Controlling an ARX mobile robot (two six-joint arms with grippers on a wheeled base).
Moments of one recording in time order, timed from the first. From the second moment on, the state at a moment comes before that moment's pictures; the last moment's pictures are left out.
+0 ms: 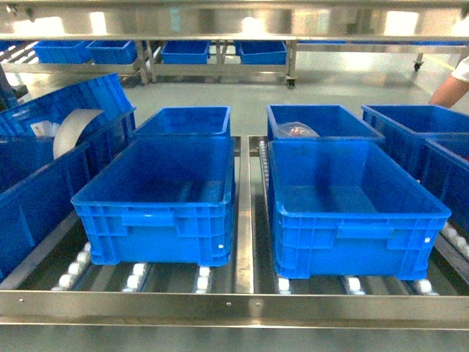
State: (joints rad) left arm 0.00 0.01 0.02 -0.01 0.00 0.00; right arm 0.00 0.00 0.01 -0.01 0.00 0.00
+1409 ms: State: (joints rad) left arm 0.00 0.01 0.02 -0.01 0.00 0.00; right arm 0.00 0.00 0.01 -0.01 0.00 0.00
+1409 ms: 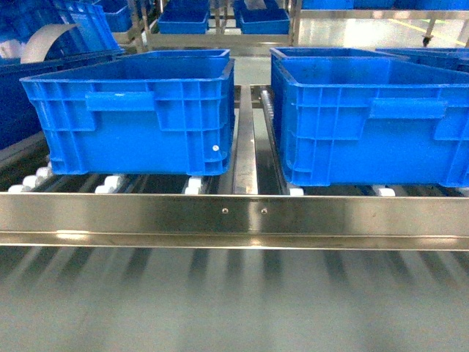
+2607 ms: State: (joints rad) left arm 0.00 0.01 0.02 -0.01 0.00 0.00; right arm 0.00 0.00 0.01 -0.01 0.00 0.00
